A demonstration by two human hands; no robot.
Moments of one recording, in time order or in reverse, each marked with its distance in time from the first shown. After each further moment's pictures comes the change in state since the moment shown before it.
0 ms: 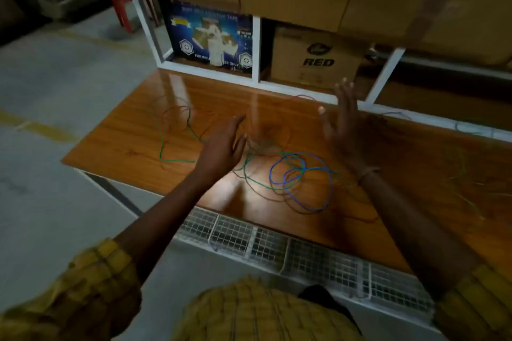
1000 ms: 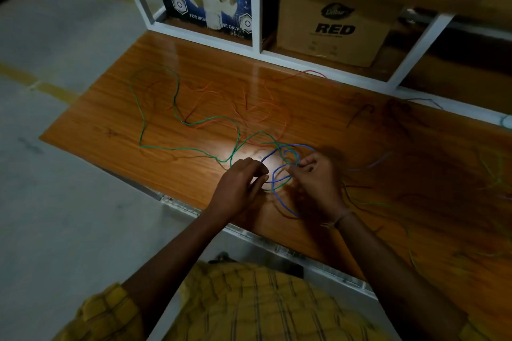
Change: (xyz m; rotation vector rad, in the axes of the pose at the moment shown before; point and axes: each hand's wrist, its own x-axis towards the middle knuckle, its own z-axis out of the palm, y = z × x) left_hand -0.040 0.040 0.107 -0.107 -0.140 -0.133; right_hand -0.094 0.044 0.058 0.369 -0.425 0.877
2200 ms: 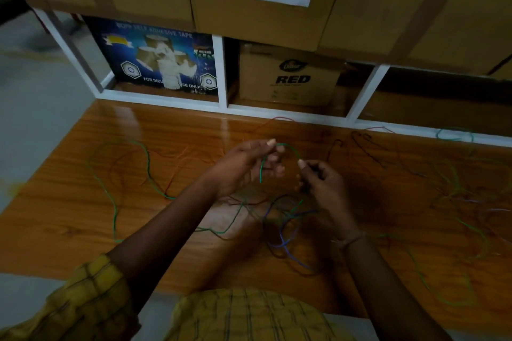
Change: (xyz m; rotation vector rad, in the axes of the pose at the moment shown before) left_hand 0.183 0.008 -0.089 -1.338 -0.671 -0.313; right_hand 0.019 -0.102 0.000 0.485 0.219 -0.096
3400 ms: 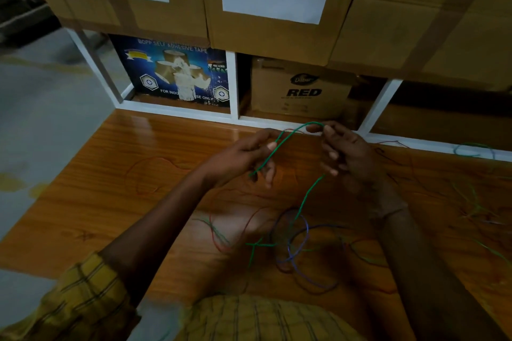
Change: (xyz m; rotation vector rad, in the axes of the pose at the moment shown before) left_hand -0.013 0.047 -0.009 0.655 -0.035 0.110; right_hand 0.039 -0.096 -0.015 0.207 -0.525 -0.090
